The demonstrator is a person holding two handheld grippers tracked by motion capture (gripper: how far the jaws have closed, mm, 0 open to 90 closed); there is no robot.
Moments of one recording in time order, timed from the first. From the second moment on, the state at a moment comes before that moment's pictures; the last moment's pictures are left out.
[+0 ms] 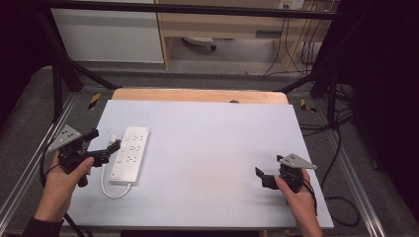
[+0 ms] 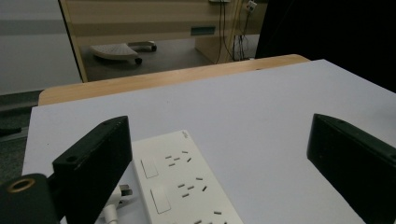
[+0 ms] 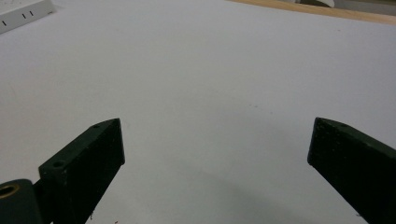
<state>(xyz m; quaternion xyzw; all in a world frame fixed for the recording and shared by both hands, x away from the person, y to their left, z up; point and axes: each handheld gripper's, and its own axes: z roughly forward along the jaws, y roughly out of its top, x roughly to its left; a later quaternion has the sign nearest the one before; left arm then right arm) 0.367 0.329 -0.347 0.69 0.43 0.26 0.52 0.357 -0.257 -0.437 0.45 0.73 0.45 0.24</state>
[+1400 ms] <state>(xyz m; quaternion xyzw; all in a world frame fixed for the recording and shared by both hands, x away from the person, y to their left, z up) 0.395 0.320 -0.371 0.71 0.46 0.26 0.47 0.358 -0.258 -0.438 0.45 0.73 0.45 0.24</state>
